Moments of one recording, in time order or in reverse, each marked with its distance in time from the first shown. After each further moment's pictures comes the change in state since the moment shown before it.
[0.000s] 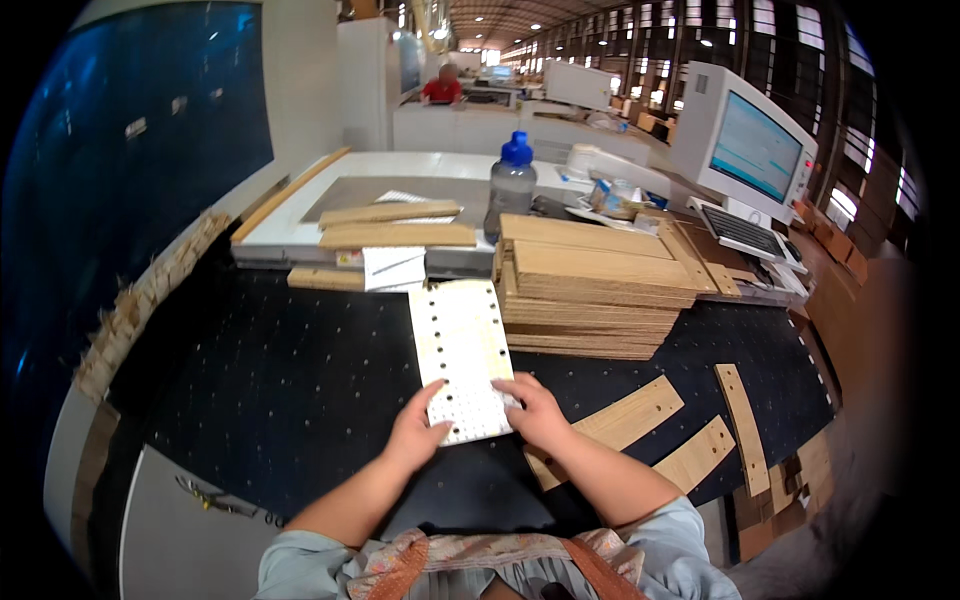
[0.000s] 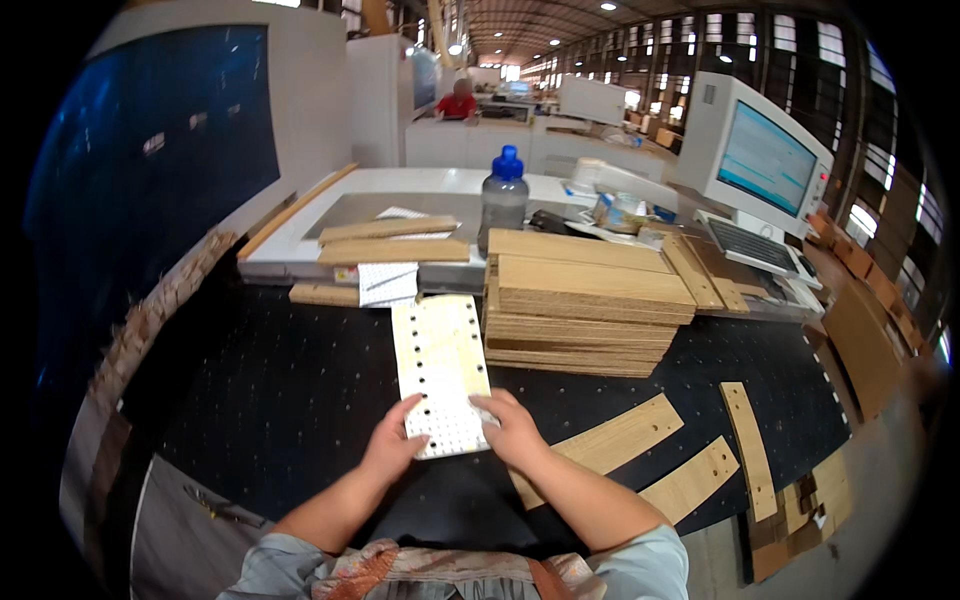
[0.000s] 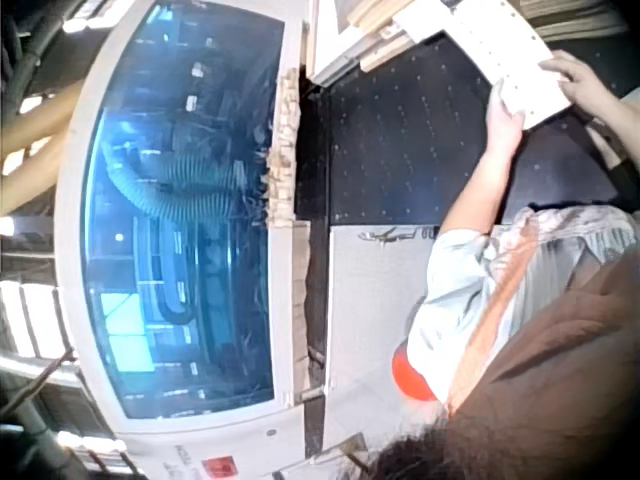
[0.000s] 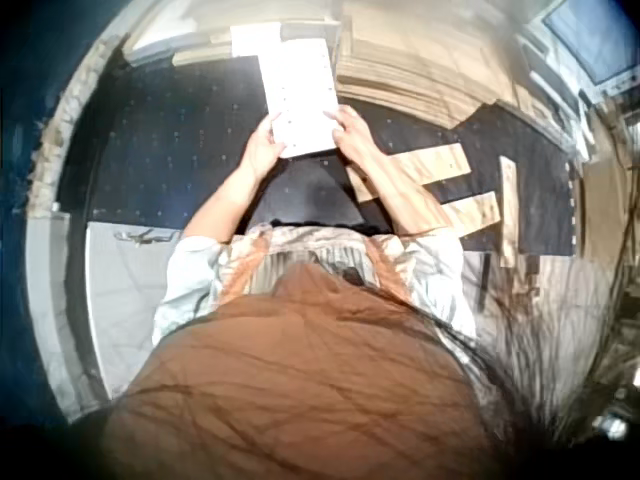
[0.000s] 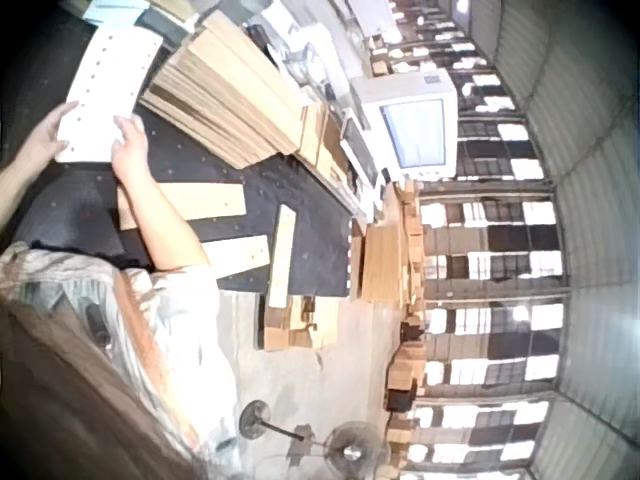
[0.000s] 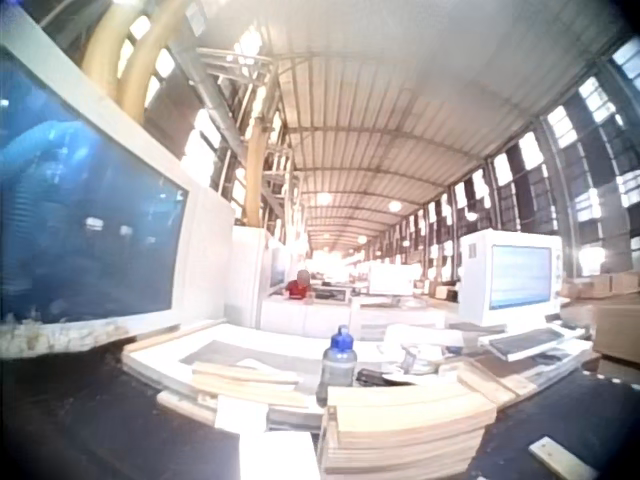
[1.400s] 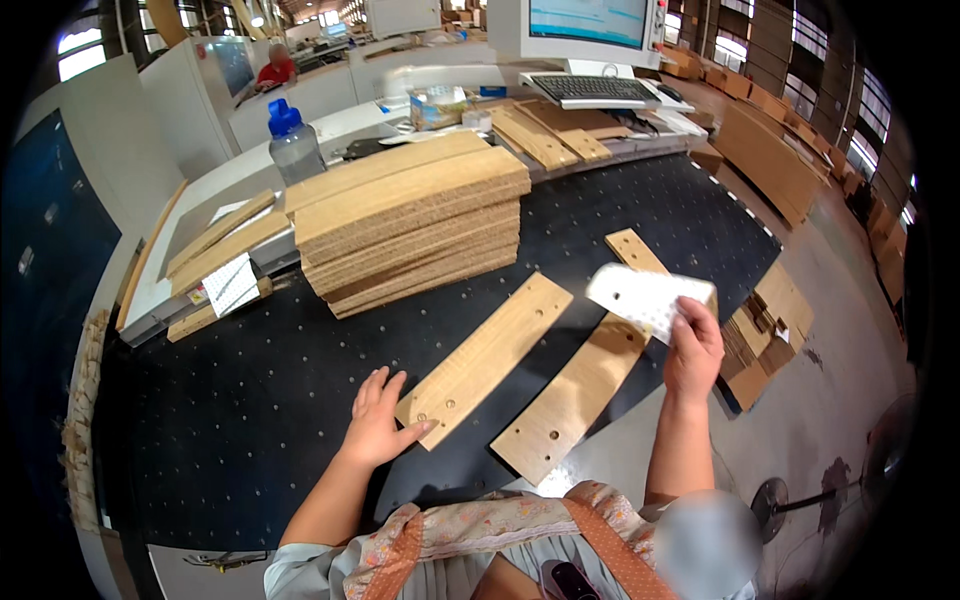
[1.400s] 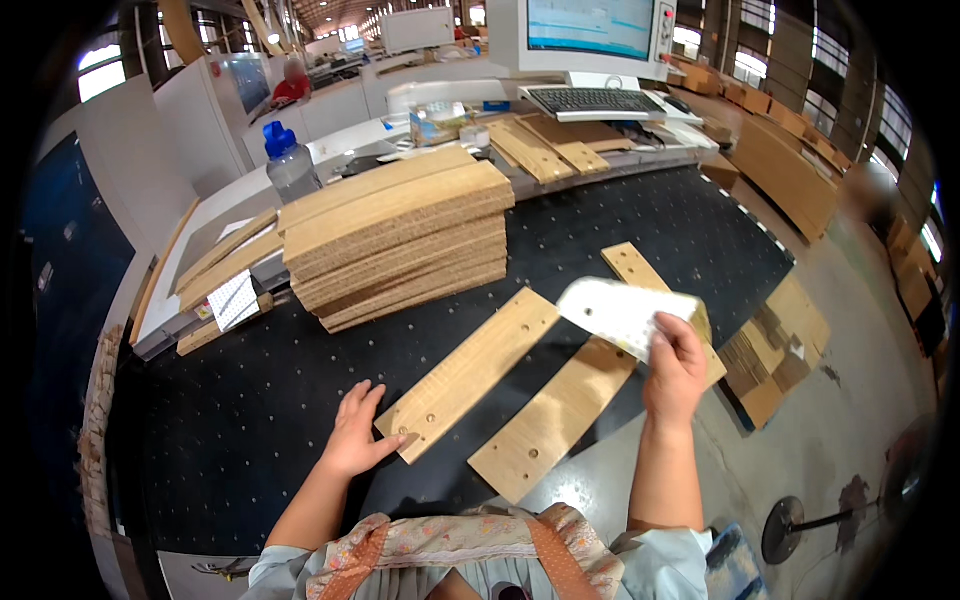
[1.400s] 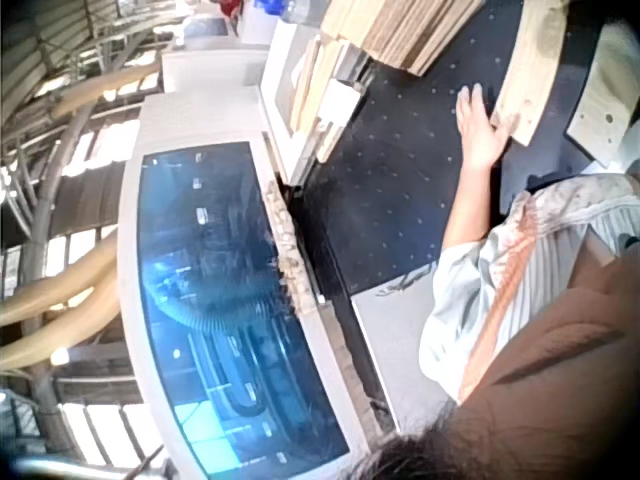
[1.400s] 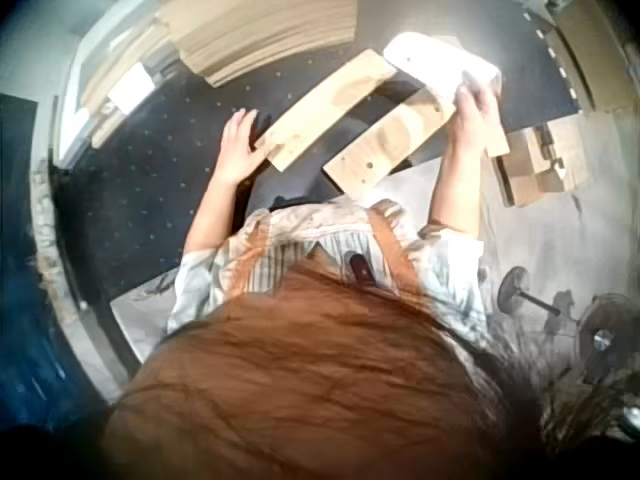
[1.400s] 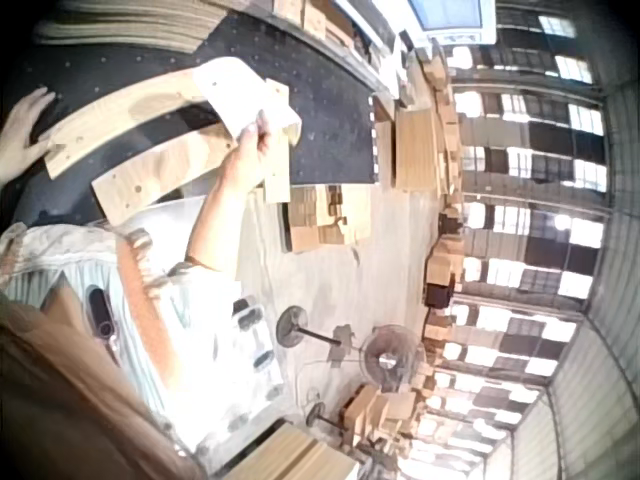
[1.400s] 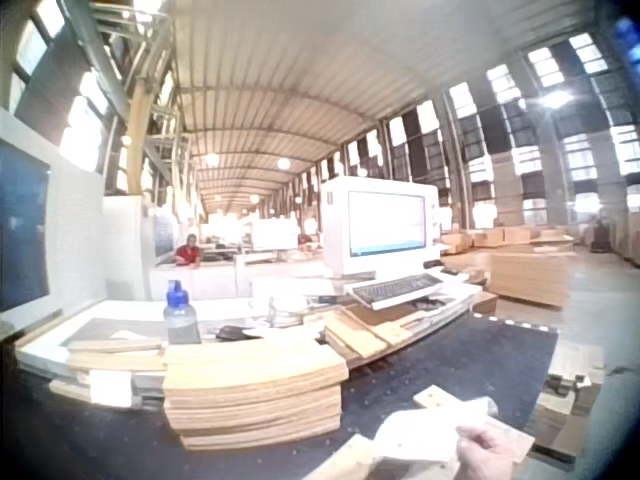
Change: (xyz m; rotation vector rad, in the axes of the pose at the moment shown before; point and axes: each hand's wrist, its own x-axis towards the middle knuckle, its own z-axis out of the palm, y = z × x) left_hand 0.004 -0.001 0.137 1.175 -0.475 0.126; right_hand -0.241 0.001 -0.267 0.262 1.158 -0.023
